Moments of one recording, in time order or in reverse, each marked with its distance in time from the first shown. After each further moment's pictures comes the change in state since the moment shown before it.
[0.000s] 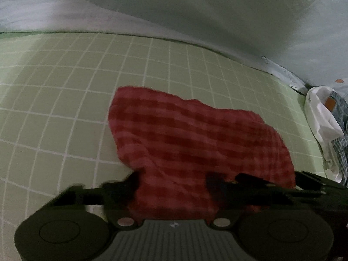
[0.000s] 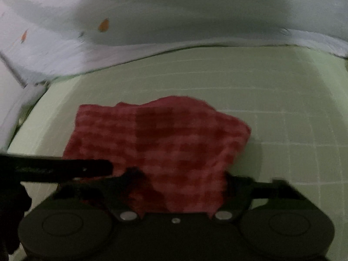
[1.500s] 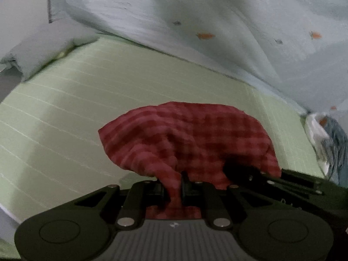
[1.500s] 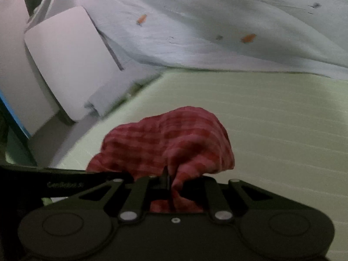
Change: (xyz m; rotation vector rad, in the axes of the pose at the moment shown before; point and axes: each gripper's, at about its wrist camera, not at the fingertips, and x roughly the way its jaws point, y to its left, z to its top) left arm -0.256 0.165 -0.150 -0.105 -0.231 0.118; right arm -0.100 0.283 -0.107 -0.179 -0.152 0.244
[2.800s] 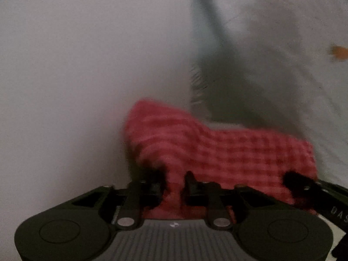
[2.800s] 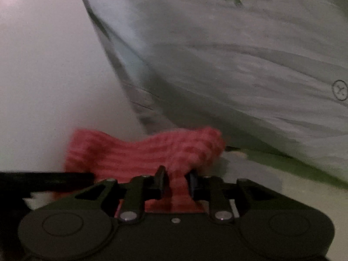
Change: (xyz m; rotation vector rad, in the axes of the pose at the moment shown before) left arm 0.166 0.395 0.369 -0.214 -0.170 0.460; right arm 0.474 0.187 0.282 -0.112 -0.051 0.040
